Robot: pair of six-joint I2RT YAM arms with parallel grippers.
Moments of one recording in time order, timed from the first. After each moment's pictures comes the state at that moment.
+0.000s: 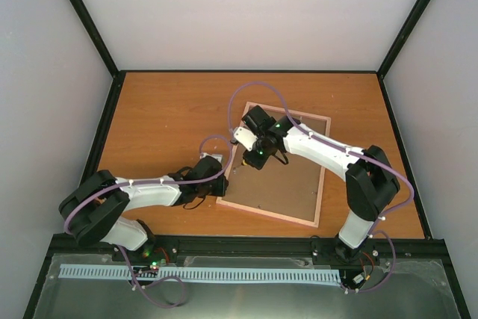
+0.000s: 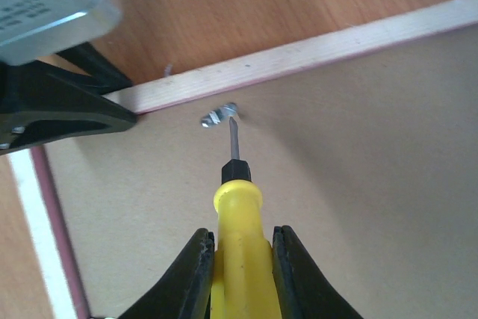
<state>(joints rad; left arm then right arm) -0.83 1.42 0.50 0.01 -0.02 -0.67 0.76 1.71 1.32 -0.80 -0.14 -0.28</state>
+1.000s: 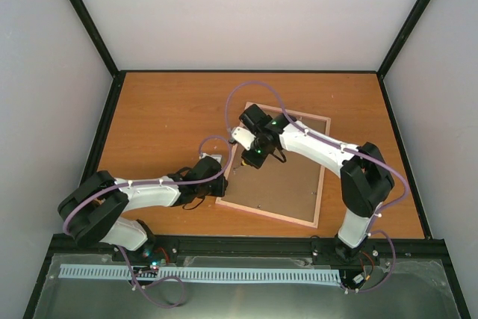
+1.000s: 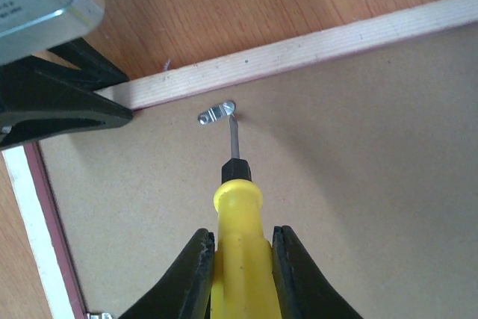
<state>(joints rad) -0.83 1.41 0.49 0.01 -0.02 -0.67 0.76 1.77 1.38 -0.84 -0.18 -0.29</state>
